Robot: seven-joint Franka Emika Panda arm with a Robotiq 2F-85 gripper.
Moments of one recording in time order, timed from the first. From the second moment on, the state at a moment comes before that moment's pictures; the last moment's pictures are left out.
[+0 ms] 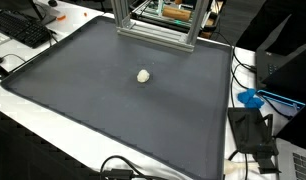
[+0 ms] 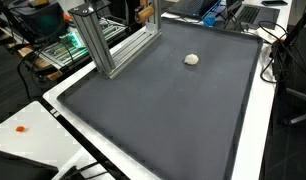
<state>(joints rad) 0.17 -0.72 0.27 -2.63 0.10 2.01 0.16</state>
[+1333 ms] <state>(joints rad) 0.10 -0.50 0.20 -2.44 0.10 2.25 0.20</state>
